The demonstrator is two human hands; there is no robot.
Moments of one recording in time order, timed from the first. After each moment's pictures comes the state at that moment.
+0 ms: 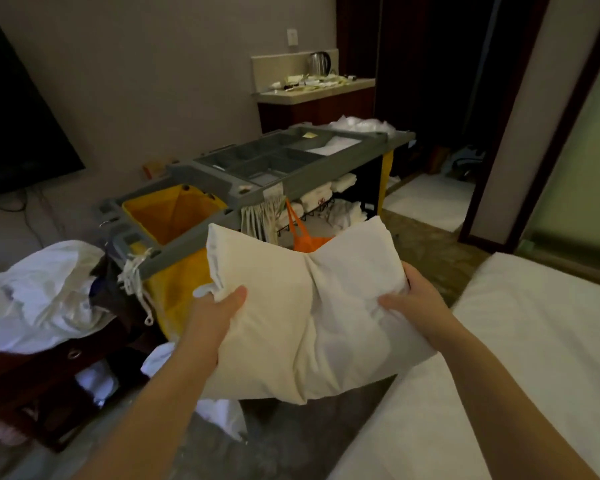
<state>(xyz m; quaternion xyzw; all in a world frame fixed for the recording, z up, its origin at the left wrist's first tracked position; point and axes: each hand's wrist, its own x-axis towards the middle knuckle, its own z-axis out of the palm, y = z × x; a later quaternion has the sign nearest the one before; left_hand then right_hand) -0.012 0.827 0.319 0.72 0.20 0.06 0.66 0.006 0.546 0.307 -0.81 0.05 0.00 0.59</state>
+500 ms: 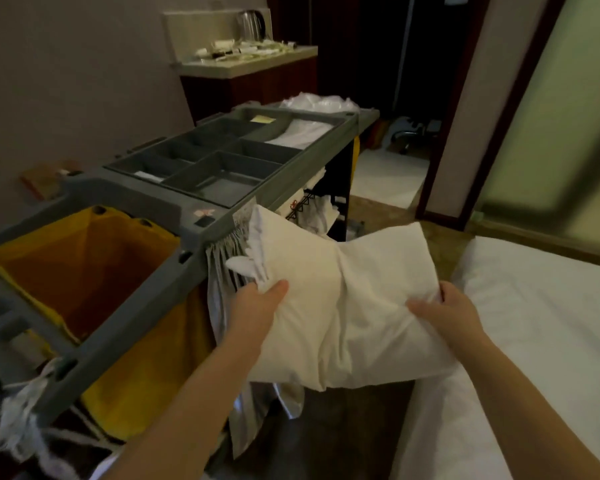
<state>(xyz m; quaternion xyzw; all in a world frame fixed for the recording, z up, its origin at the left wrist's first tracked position) 0.263 0.836 0.278 0.75 0.06 -0.09 0.65 0.192 0.577 0.255 -0.81 0.31 -0.06 0.49</state>
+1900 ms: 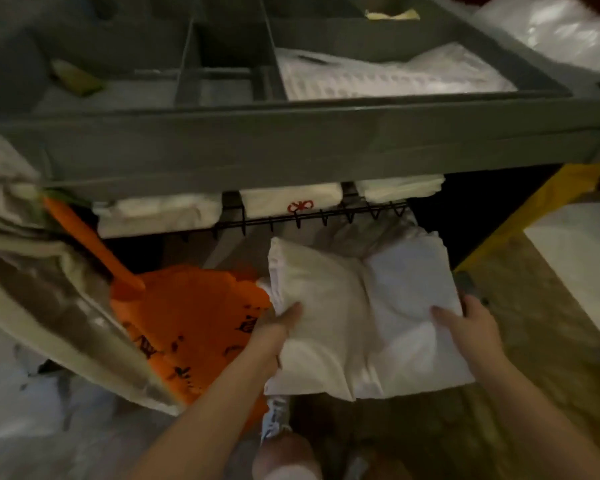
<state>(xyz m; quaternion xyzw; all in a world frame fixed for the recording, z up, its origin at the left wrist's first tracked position) 0.646 0.530 0.009 0.48 0.50 -0.02 0.72 0.783 0.299 0.067 -0.88 0.03 0.18 0.43</state>
